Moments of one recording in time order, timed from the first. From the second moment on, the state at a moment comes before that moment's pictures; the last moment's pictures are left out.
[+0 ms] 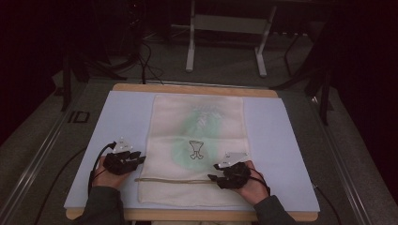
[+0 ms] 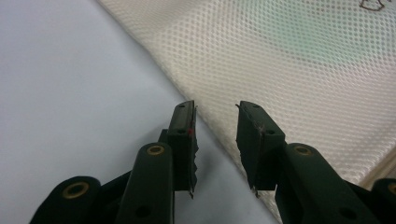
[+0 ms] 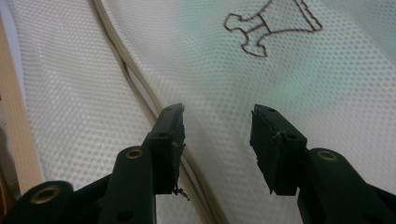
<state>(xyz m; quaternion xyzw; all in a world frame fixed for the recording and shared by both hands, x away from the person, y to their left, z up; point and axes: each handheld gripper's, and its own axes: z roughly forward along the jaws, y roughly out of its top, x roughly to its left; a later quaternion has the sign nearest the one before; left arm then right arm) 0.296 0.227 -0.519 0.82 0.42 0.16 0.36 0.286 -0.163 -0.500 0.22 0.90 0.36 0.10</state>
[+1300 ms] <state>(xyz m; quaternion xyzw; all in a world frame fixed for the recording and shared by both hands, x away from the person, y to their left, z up) 0.297 0.218 -0.525 0.85 0.37 0.09 0.36 0.280 -0.082 -0.509 0.14 0.92 0.36 0.05</state>
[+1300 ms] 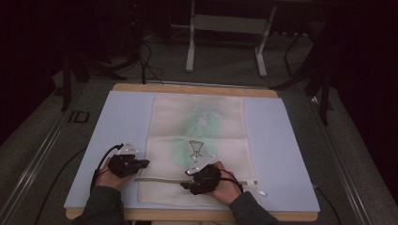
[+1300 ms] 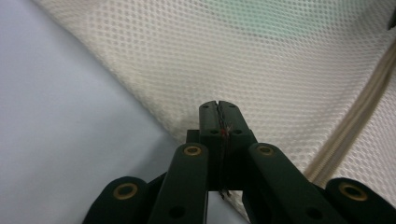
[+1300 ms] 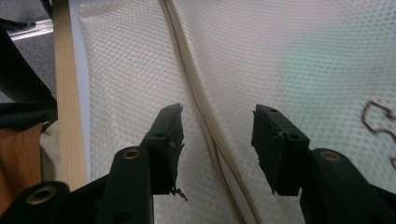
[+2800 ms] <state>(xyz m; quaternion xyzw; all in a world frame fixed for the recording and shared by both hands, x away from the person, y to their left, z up) 0.303 0.229 -0.521 0.83 0.40 0.08 0.39 0.288 0.031 -0.518 0.07 0.92 0.38 0.03</state>
